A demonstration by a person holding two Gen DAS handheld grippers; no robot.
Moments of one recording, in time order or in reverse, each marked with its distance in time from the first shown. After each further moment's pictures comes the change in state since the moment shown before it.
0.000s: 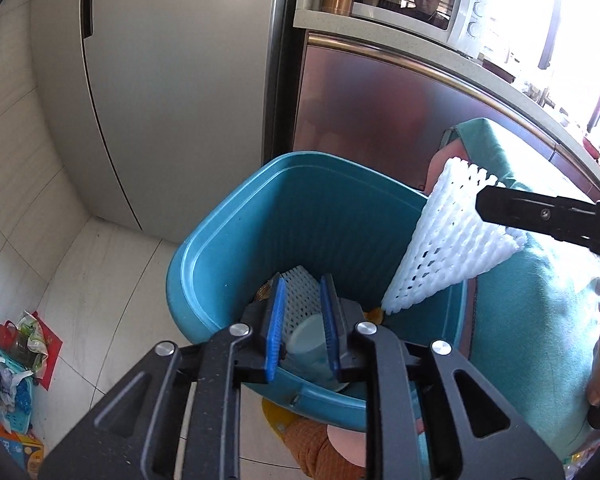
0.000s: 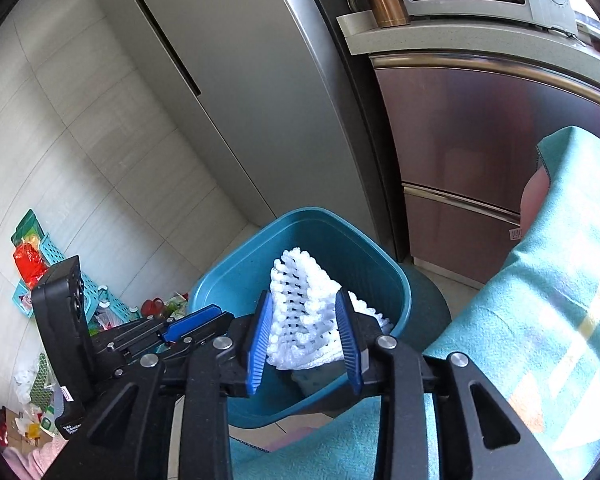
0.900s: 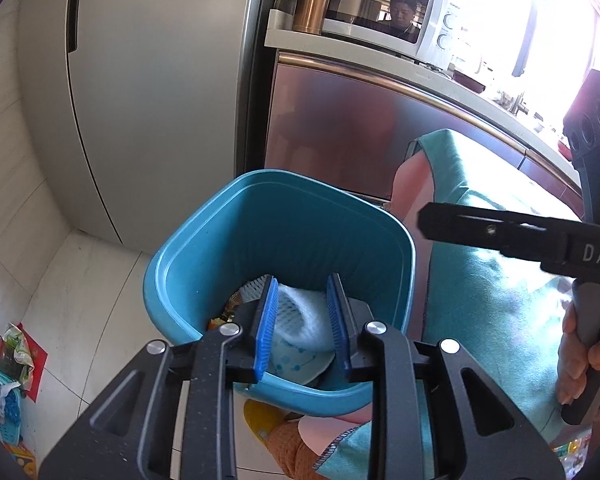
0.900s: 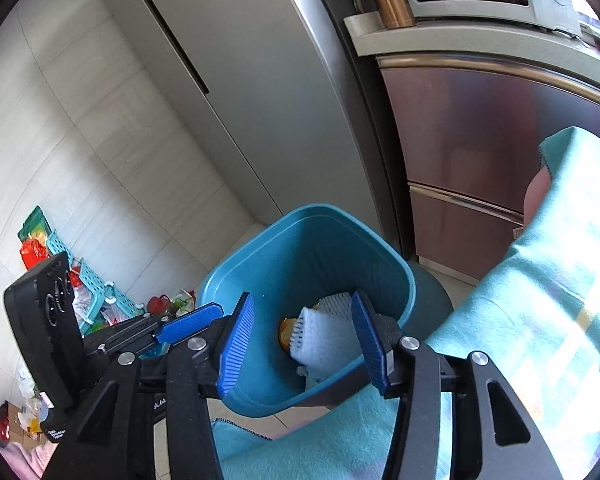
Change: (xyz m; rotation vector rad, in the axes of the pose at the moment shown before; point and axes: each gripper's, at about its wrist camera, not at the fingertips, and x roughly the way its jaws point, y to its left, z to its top) left arm -0.030 -0.020 -0.005 0.022 -0.052 -0.084; right arm -0.010 -0.001 -0.003 -0.006 -0.005 0.029
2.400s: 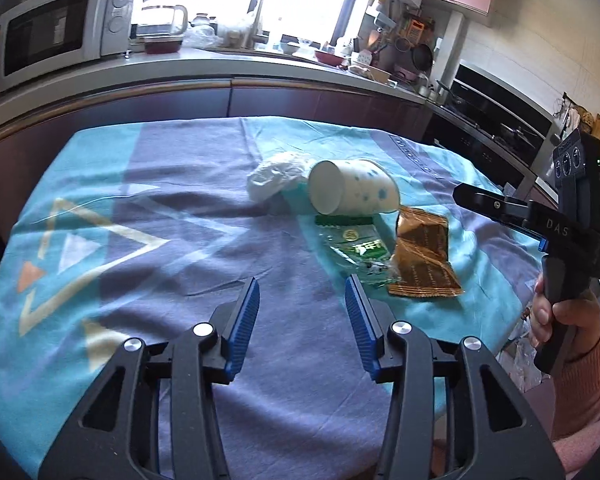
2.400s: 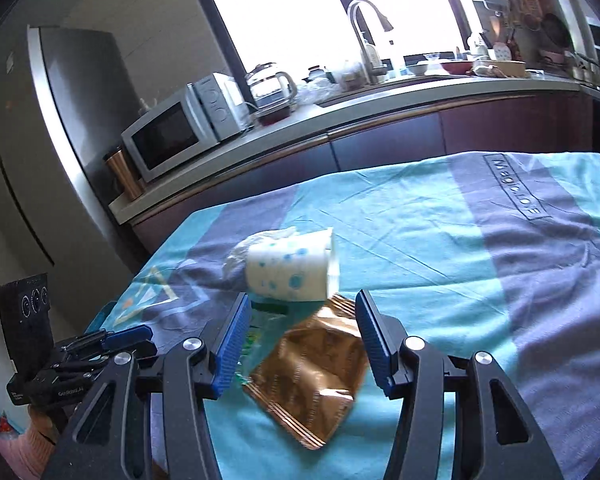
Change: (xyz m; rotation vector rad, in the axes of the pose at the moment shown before) left arm -0.038 -0.331 -0.064 0.516 0.106 -0.660; right arm -0.365 -0.142 -0.244 0.450 -0.506 -0.610
